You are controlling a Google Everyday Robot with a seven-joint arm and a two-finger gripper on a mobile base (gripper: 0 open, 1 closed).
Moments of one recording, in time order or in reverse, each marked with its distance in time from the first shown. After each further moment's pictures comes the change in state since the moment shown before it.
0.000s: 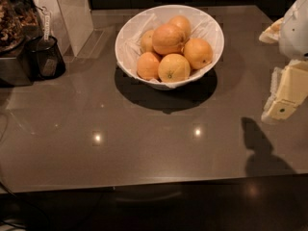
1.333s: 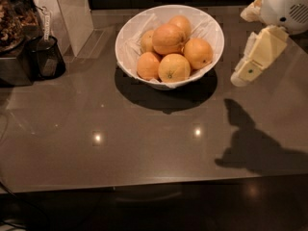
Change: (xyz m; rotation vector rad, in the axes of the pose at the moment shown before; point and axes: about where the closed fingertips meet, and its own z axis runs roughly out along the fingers) arm -0.049 -0.056 0.003 -0.004 -0.235 0.080
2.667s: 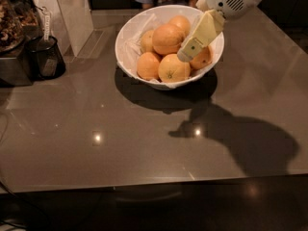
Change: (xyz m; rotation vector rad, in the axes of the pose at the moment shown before) arm -0.094 -0.036 0.056 -0.049 -0.195 0.040
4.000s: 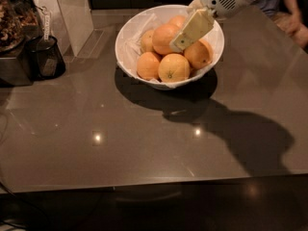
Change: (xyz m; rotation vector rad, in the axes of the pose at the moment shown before) arm -0.009 -0.018 0.010 0.034 -0.051 0.024
